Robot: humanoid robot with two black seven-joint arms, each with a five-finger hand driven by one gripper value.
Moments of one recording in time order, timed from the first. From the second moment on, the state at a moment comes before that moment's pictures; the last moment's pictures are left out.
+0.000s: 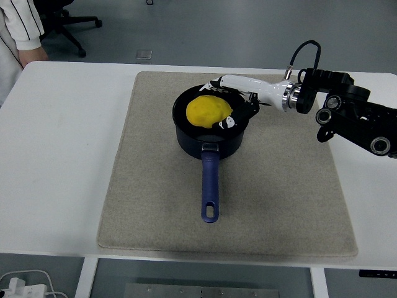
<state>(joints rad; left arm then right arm) 0.00 0.00 0.01 -0.12 0.05 0.02 -0.01 1.18 -0.29 0.21 0.98 -1.05 0.22 0.19</state>
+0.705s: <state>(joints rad) 0.00 0.00 0.01 -0.12 0.05 0.02 -0.01 1.20 -0.33 0.26 0.98 -1.03 0.24 0.20</state>
